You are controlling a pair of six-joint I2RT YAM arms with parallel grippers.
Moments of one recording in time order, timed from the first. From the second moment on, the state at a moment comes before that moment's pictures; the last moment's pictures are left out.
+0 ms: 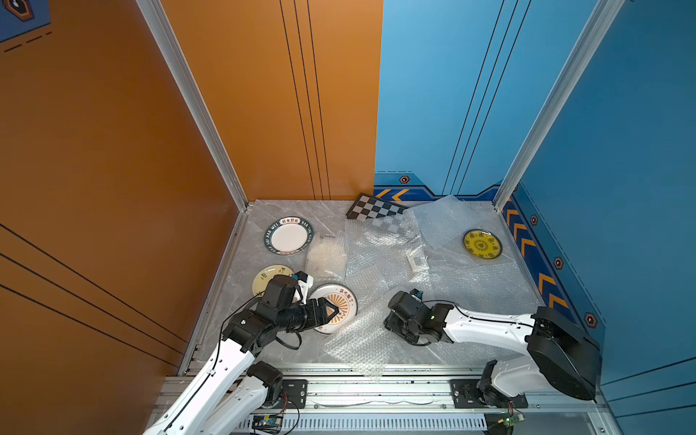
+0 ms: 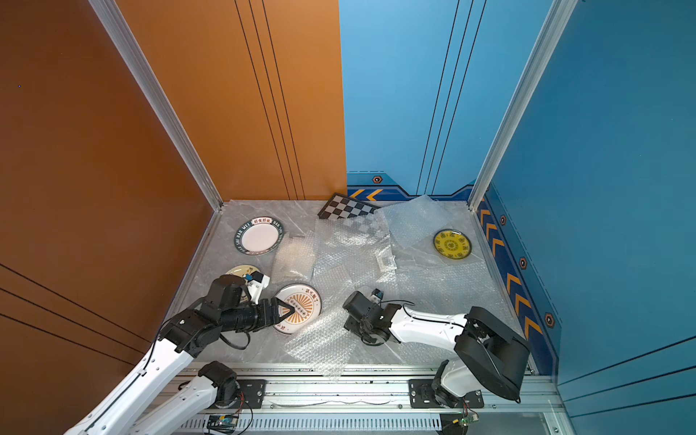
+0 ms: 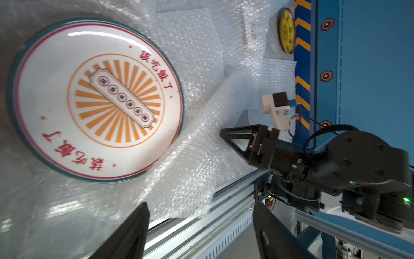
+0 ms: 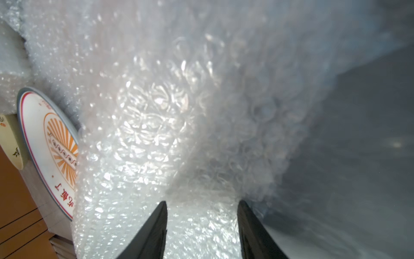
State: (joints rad) left arm -0.43 0.74 0.67 -0.81 0.40 -0.75; right arm 0.93 1.42 0.65 -0.32 0.04 1.39
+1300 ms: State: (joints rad) left arm -0.21 1.05 0.55 -0.62 0.29 -0.97; right arm 0.77 1.93 1.35 -0.57 -0.46 0.71
